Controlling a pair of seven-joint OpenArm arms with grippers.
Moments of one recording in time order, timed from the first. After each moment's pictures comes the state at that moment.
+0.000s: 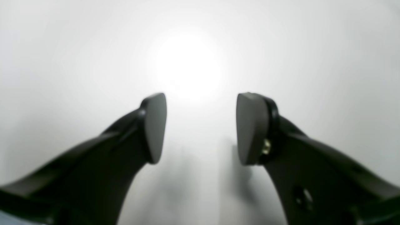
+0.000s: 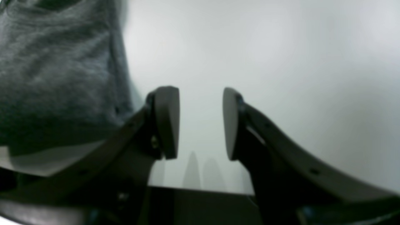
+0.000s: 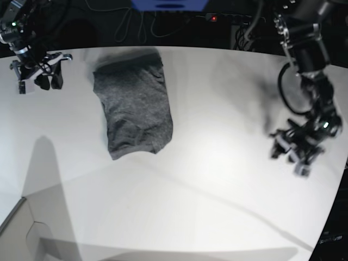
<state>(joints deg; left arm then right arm) -11.3 -16.1 -23.0 73.9 -8.3 -39.3 39.3 -25.5 2.3 40.7 109.5 23.8 39.4 -45.2</state>
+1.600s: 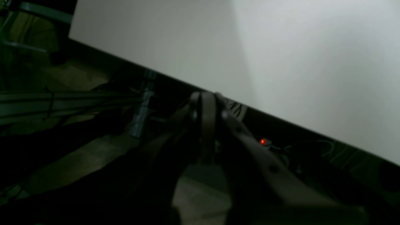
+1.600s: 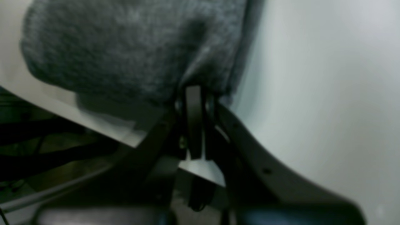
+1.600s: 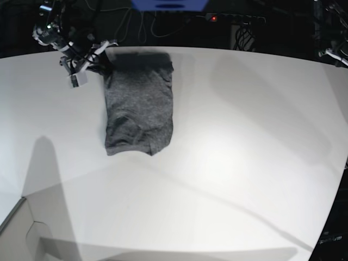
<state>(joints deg) 16.1 -13.4 -59.3 84.3 -8.9 -39.8 43.7 -27.9 0.4 22.3 103.1 23.6 39.4 -44.7</state>
